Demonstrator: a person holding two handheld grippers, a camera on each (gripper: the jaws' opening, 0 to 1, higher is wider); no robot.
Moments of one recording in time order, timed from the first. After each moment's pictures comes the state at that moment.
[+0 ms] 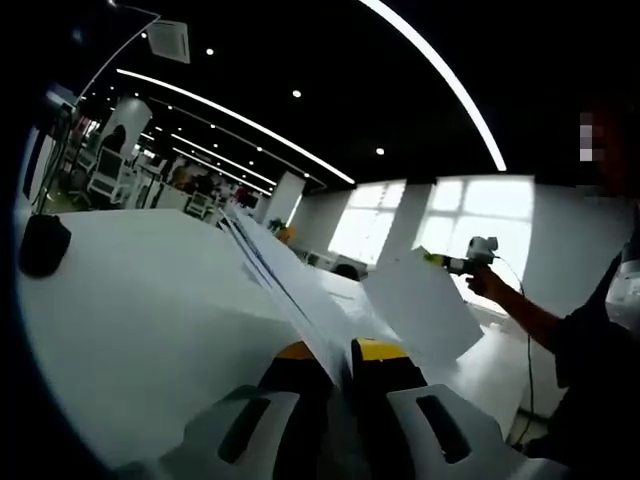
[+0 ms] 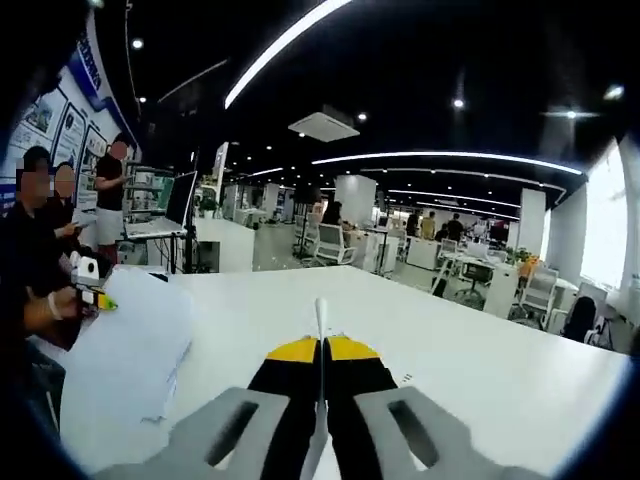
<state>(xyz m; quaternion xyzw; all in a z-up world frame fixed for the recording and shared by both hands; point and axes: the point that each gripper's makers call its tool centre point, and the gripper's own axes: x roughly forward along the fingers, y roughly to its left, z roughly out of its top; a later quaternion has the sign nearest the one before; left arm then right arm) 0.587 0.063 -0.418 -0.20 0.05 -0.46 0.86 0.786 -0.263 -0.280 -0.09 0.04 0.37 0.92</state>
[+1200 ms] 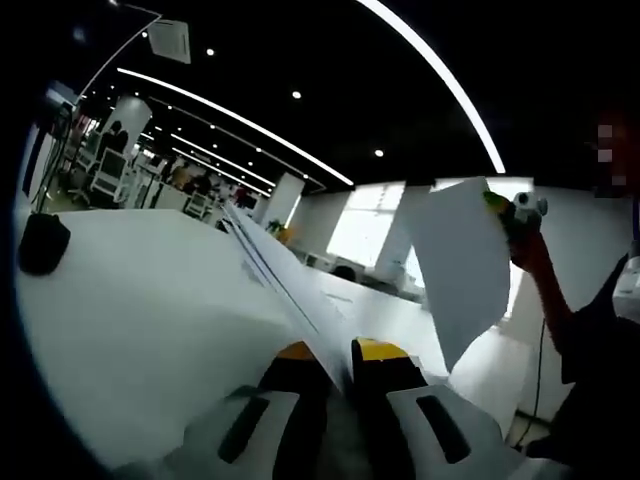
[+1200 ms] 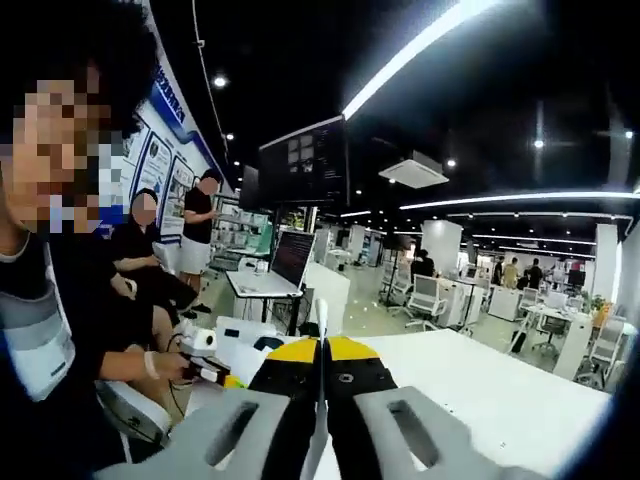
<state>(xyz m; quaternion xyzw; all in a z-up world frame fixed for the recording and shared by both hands) 0.591 0.061 -0.419 -0.21 0.05 -0.46 0.86 0.613 -0.115 -0.177 -0.08 -0.04 0.56 0.83</state>
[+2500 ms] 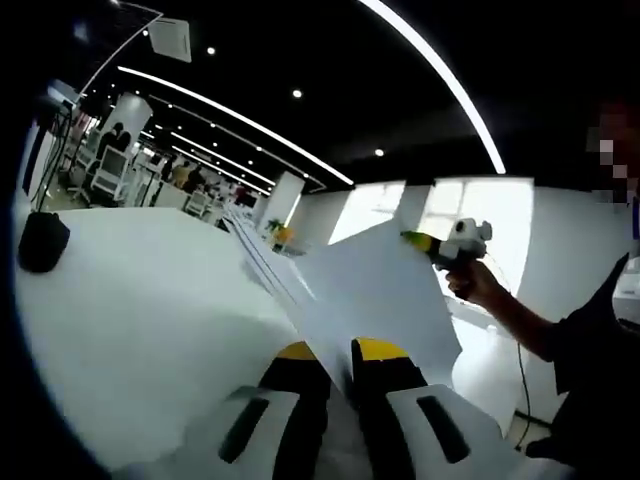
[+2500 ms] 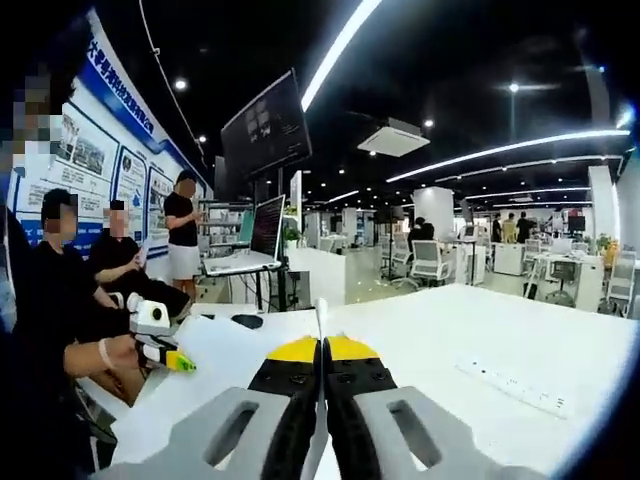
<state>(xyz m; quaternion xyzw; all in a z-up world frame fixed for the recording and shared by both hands) 0.592 0.061 -0.419 -0.21 0.06 -0.46 0.86 0.738 -0.076 -0.299 -0.01 0.02 0.54 0.84</state>
